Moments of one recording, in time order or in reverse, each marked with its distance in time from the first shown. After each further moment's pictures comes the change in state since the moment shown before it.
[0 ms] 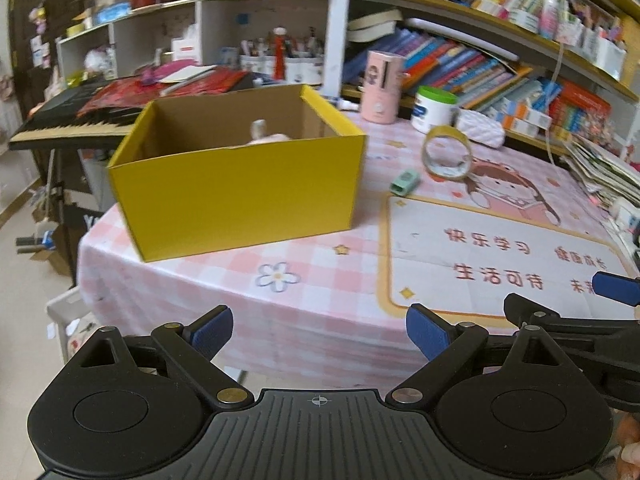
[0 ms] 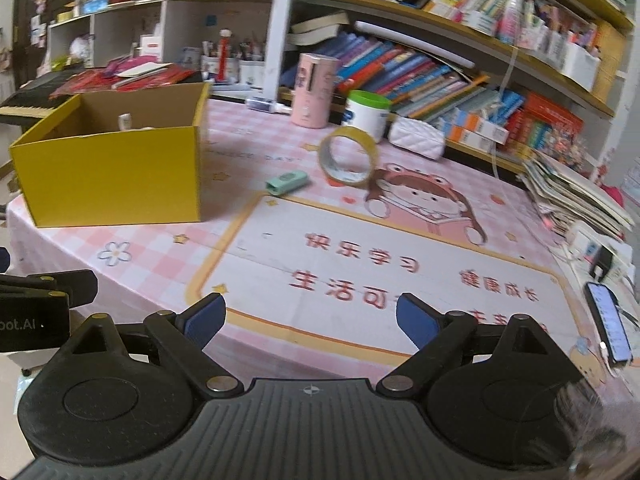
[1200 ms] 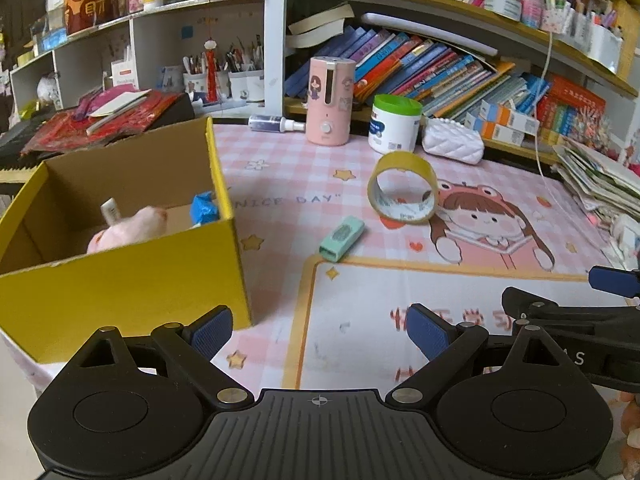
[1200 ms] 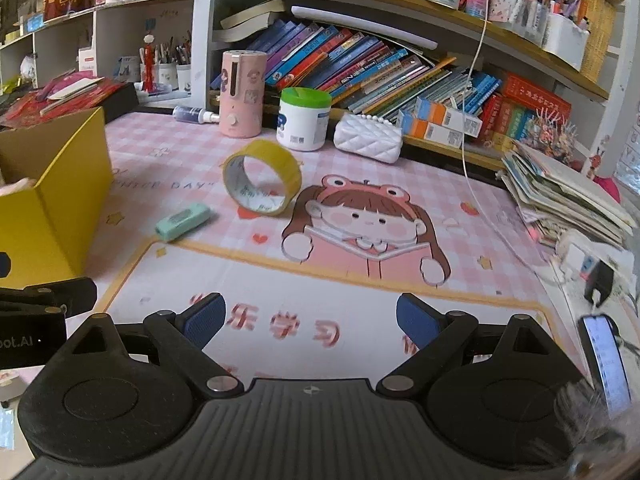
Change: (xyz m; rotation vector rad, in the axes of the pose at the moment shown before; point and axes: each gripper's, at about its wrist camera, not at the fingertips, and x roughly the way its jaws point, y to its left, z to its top) left arm 0.093 -0.084 0.079 0.040 -0.017 -0.023; right arm 0.096 -0.098 0.060 0.057 0.017 -0.035
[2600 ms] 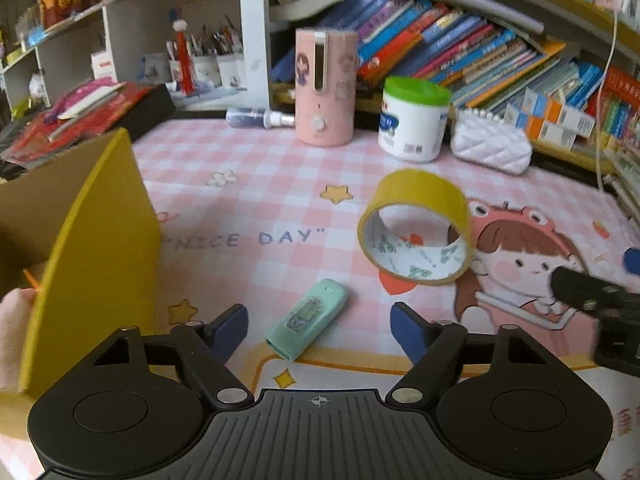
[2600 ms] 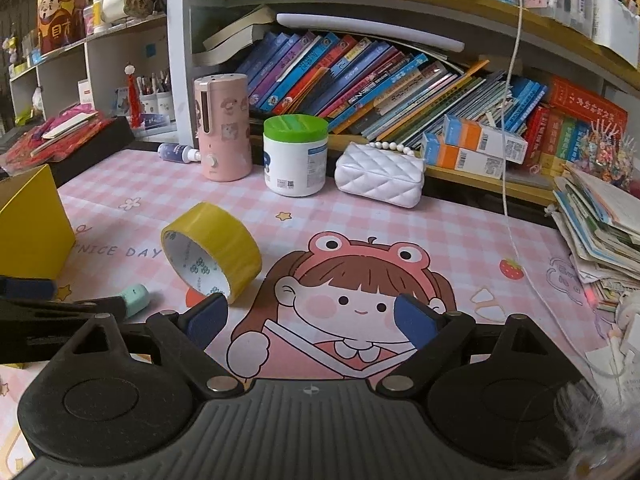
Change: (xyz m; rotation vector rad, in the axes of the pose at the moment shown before) left arm 0.132 -0.050 0.062 -0.014 0.066 0.091; right arm 0.109 -0.073 0.069 0.011 -0.051 0.161
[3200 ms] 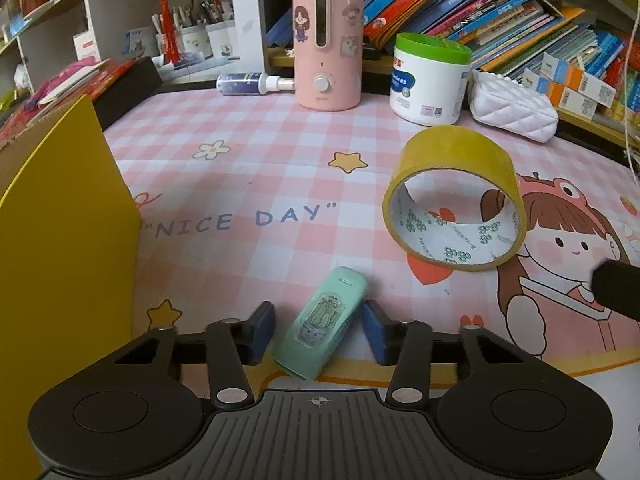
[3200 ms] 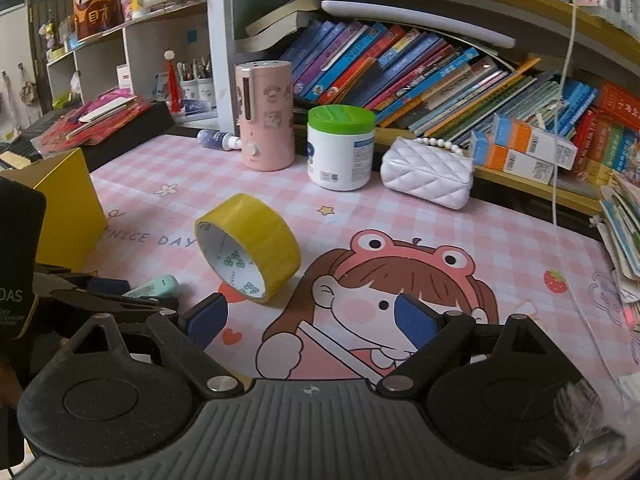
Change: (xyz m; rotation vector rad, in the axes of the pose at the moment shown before) left arm 0.044 0.009 0.000 0.028 0.070 -0.004; right arm 0.017 0.006 0.006 -0.058 0.028 0.128
